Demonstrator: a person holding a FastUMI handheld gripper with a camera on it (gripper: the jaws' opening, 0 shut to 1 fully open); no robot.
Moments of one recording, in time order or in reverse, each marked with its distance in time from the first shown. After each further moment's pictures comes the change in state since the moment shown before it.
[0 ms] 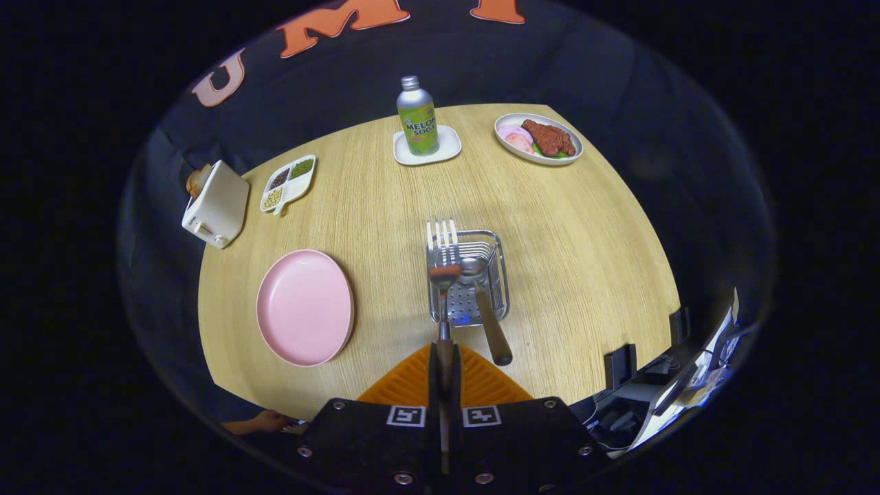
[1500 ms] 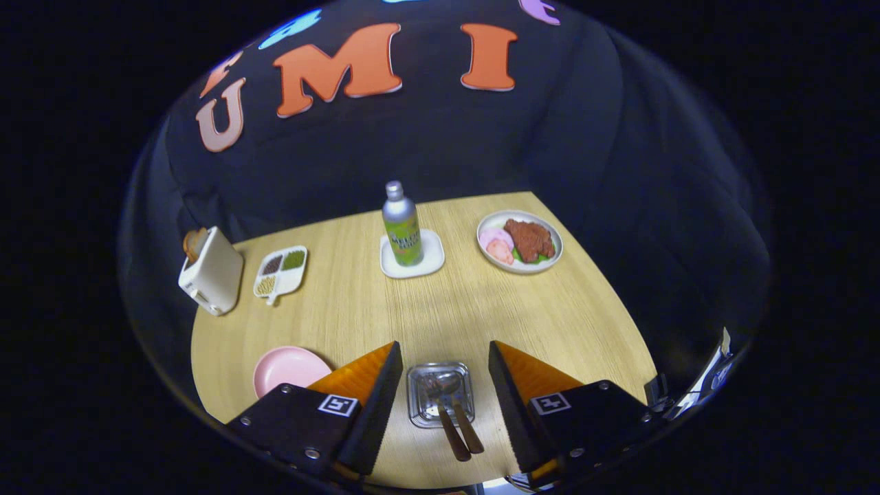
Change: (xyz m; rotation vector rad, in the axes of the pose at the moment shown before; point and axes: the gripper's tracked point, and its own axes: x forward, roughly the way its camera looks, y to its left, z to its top) arm -0.060 -0.011 0.158 0.003 -0.544 -0.022
